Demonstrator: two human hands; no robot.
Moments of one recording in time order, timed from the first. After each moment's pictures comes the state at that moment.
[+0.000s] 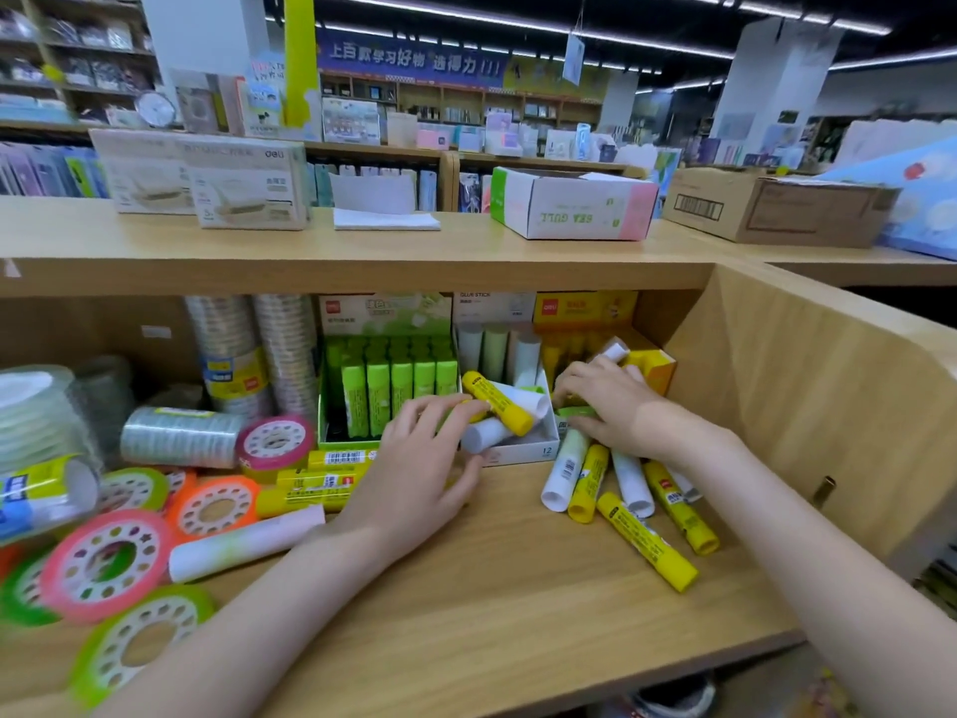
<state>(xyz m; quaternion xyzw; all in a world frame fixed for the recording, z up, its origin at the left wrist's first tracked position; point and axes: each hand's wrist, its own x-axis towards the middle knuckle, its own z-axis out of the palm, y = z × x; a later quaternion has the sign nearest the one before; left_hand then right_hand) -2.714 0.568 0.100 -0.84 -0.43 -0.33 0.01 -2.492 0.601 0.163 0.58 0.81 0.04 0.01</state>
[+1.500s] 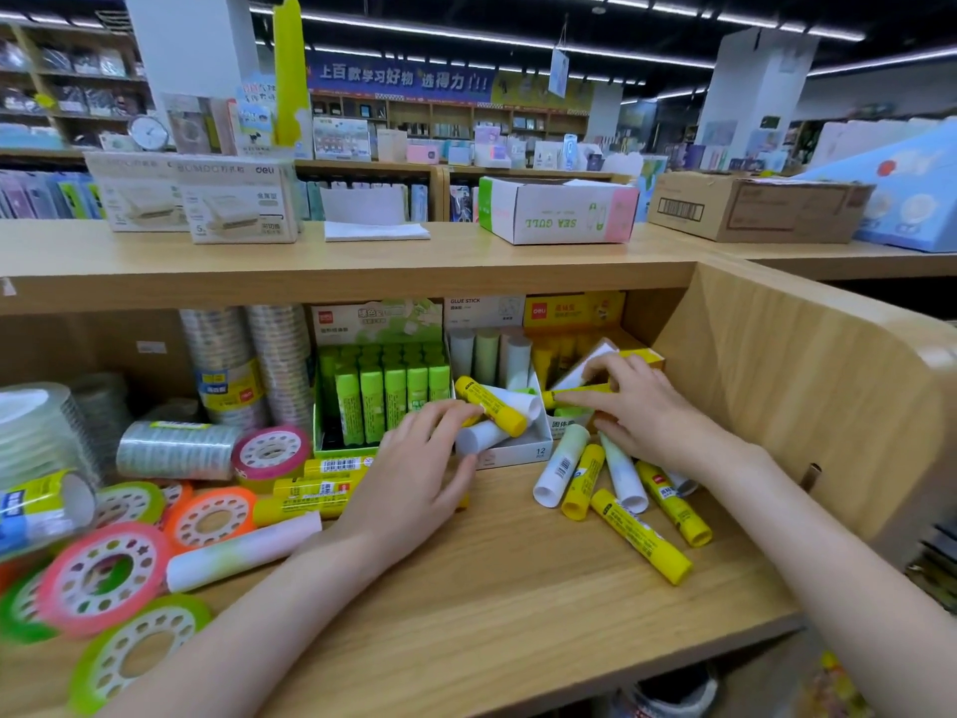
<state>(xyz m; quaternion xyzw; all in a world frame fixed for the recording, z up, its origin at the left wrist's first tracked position) -2.714 0.566 0.100 -0.84 -0.42 -0.33 -0.04 -2.449 0.592 0.141 0.51 0.84 0.17 -0.11</state>
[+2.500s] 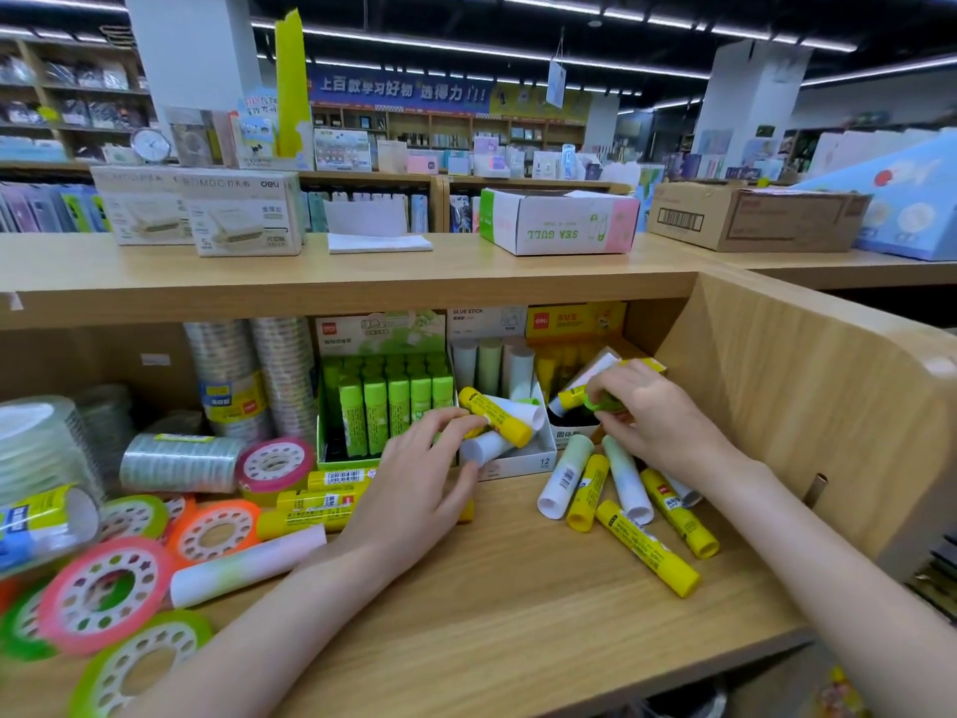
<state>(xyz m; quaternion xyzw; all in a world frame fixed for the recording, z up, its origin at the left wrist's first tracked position) -2.714 0.564 0.104 -0.83 -0.42 -0.35 -0.05 -2.450 0.590 0.139 0.47 0.82 0.15 -0.28</state>
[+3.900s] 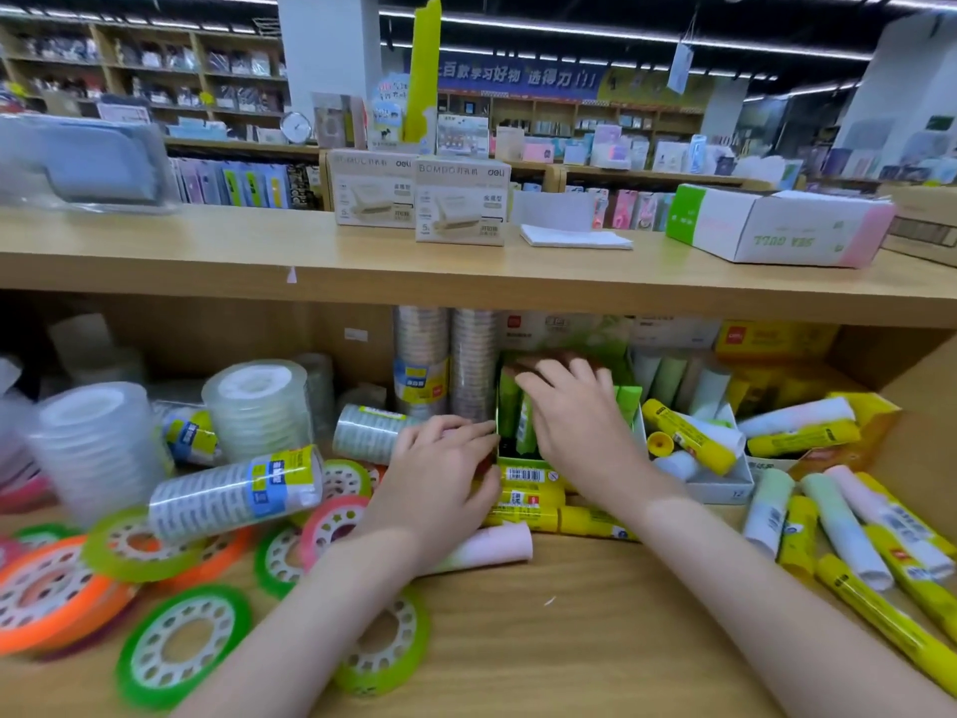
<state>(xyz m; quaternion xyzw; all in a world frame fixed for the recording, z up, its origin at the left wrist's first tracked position) -2.832 0.554 0.117 -0.80 -0.56 -0.22 0.03 -2.682 0.611 0.134 0.44 0.81 0.25 -0.28</state>
